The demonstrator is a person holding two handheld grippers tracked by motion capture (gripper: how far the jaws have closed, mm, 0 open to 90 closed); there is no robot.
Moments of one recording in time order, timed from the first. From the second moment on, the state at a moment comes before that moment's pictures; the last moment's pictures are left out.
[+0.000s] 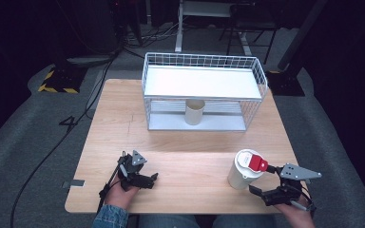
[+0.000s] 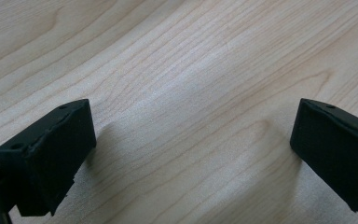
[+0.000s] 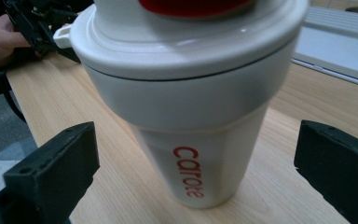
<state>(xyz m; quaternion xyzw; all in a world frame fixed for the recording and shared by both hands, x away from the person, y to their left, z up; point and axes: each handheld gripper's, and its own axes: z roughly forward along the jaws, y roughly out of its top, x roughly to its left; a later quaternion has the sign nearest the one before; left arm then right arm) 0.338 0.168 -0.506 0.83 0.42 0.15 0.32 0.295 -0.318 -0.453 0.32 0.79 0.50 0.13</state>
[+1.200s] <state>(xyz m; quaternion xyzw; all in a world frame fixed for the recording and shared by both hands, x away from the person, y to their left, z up) 0.337 0.168 -0.505 0.83 0.42 0.15 0.32 0.303 -0.284 -0.484 0.33 0.75 0.53 0.20</state>
